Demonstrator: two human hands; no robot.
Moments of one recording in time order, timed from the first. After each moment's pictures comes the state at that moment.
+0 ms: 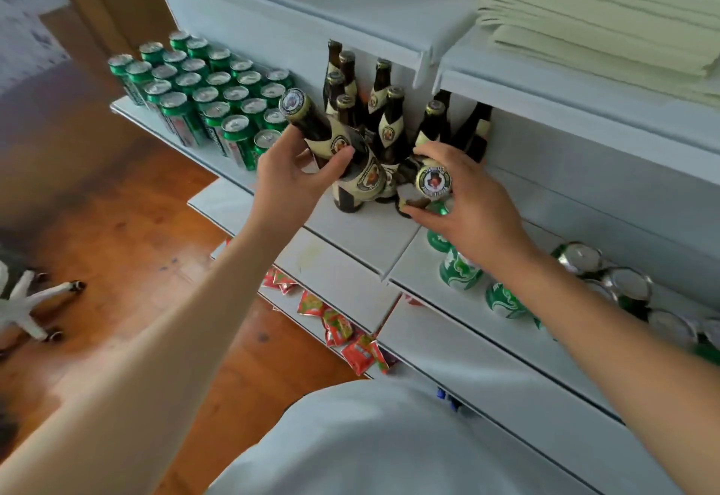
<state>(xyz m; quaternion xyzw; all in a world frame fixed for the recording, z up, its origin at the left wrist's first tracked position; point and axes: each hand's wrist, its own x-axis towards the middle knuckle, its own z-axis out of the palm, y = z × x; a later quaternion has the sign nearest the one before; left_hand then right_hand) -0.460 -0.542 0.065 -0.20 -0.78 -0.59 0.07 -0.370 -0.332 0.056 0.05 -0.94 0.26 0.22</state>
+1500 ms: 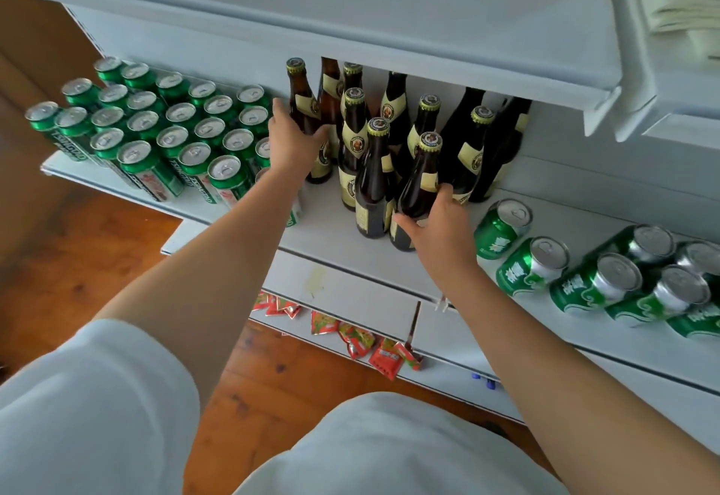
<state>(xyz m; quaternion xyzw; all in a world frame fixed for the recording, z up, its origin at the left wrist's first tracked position) -0.705 -0.521 0.001 -0.09 -0.90 -0.42 -0.05 -0.496 -0.418 -0.038 -0.36 -0.88 0.28 0.15</state>
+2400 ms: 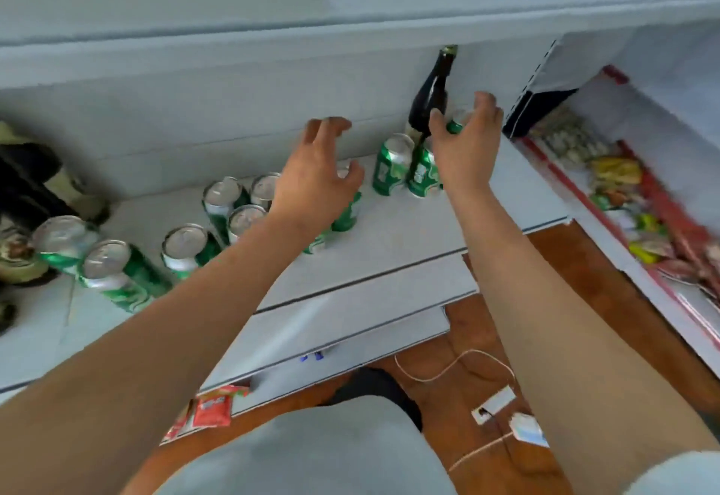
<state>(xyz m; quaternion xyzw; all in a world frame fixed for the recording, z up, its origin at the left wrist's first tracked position) -0.231 -0.196 0.017 -0.60 -0.68 -0.41 -0.11 -0.064 -0.074 0.015 -0.60 -0.65 0.12 0.46</state>
